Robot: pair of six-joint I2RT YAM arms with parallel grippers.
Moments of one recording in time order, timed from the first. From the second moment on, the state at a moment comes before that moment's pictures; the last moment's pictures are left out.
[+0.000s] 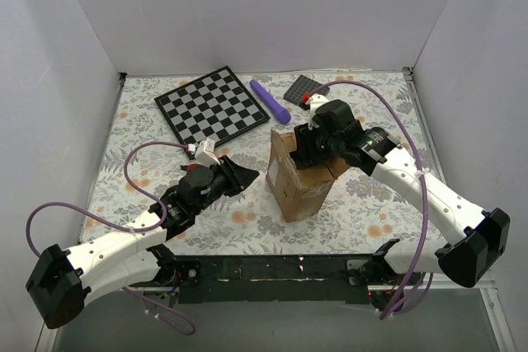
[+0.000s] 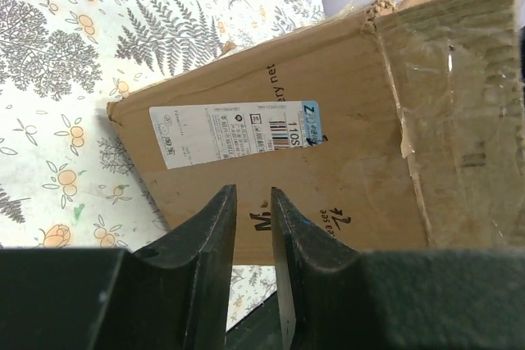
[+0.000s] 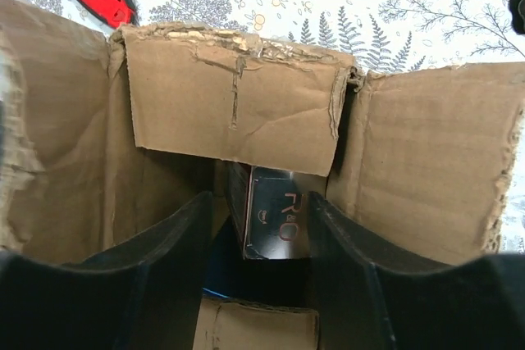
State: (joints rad) left arm -0.82 0.89 0.47 0.18 -0.13 -1.03; right arm 0.72 1.27 1.25 -0.73 0.01 0.23
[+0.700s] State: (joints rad) left arm -0.82 0.90 0.47 0.16 -0.12 -1.01; right arm 0.77 1.32 1.25 -0.71 0.06 0.23
